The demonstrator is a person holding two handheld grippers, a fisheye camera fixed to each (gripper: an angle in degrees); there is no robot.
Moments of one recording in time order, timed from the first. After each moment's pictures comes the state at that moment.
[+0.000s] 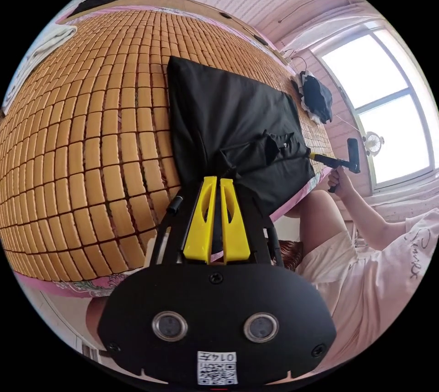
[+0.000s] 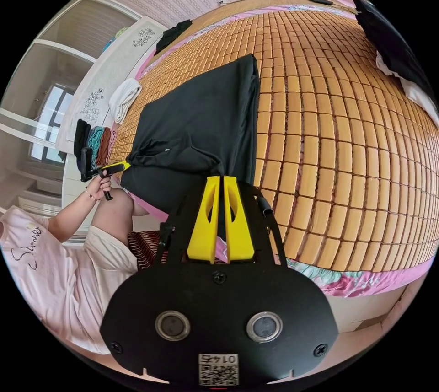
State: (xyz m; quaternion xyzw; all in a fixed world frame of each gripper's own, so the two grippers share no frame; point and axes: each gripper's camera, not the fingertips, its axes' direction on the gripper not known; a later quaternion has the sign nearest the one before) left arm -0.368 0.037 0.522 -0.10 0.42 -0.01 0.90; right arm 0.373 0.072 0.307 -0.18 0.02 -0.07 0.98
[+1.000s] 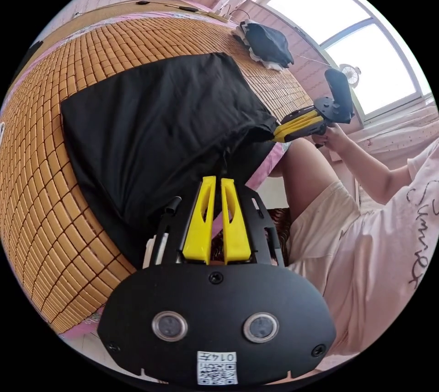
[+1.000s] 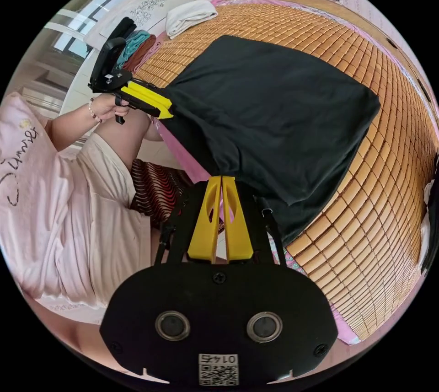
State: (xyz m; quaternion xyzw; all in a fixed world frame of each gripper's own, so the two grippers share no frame) left arm -0.198 0.098 0.474 -0.12 0.40 0.22 0.88; right arm 0.121 0.058 0.378 -0.36 0.03 -0.32 0.88
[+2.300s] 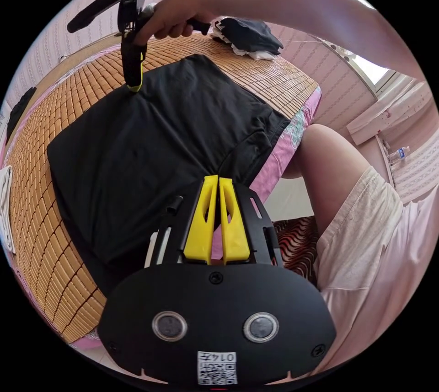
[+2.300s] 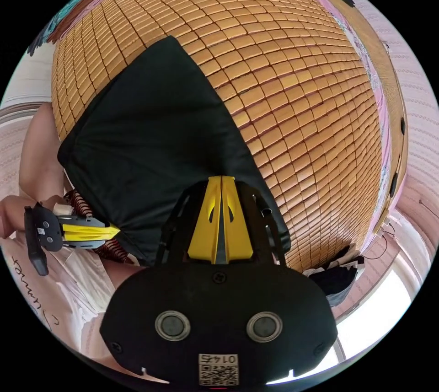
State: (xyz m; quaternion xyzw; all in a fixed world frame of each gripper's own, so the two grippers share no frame) left arm -0.084 0.201 0.498 -0.01 0.34 0.26 0.90; right arm -0.149 -0.187 0.613 -0.42 0.26 -0.43 0.76
